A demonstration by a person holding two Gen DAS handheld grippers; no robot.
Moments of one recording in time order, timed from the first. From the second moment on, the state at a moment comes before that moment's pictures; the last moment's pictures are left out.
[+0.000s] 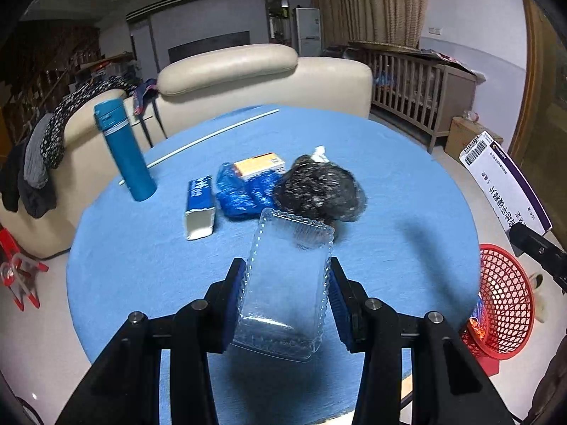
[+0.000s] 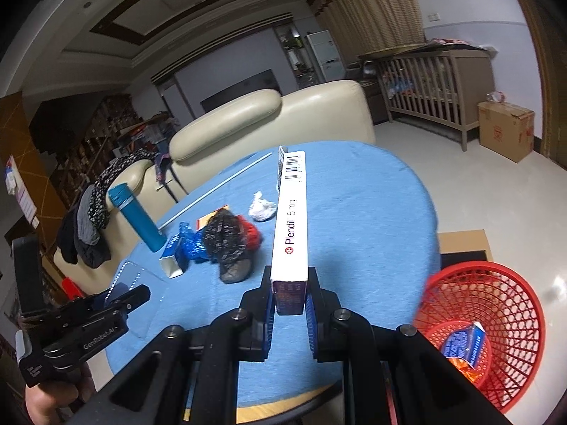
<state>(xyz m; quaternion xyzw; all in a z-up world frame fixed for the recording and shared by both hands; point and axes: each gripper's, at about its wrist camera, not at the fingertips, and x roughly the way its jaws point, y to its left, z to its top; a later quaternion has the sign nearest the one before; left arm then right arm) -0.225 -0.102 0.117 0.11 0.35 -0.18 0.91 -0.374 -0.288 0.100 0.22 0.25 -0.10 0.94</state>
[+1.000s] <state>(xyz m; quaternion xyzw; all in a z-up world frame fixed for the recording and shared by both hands) -0.277 -0.271 0.099 0.19 0.36 -0.36 0.84 -0.482 -0.435 0.020 0.31 0.28 -0.26 0.87</state>
